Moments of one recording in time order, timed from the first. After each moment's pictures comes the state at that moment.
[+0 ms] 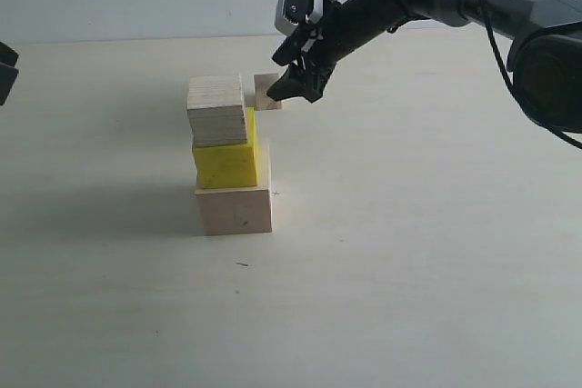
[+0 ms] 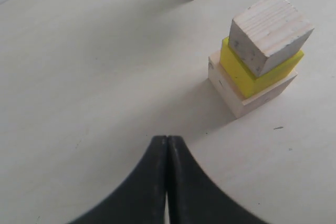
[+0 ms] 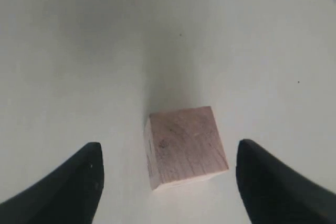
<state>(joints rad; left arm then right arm) -0.58 1.05 -1.00 0.19 0.92 -0.08 0.28 2.62 -2.25 0.85 0.99 -1.61</state>
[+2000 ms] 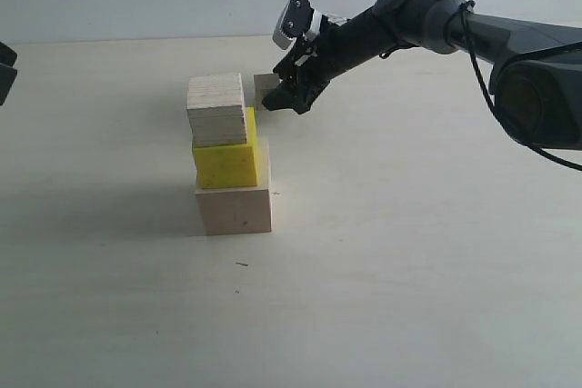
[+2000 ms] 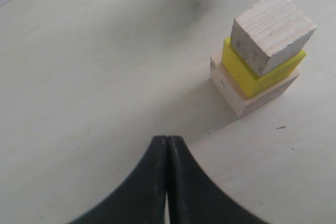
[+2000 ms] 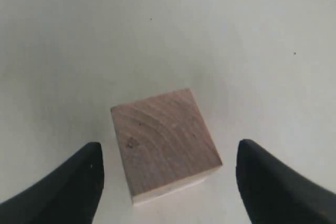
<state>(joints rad) -0.58 1.05 -1.00 0.20 0.92 -0.08 0.28 2.72 -2.28 0.93 0.90 -1.57</state>
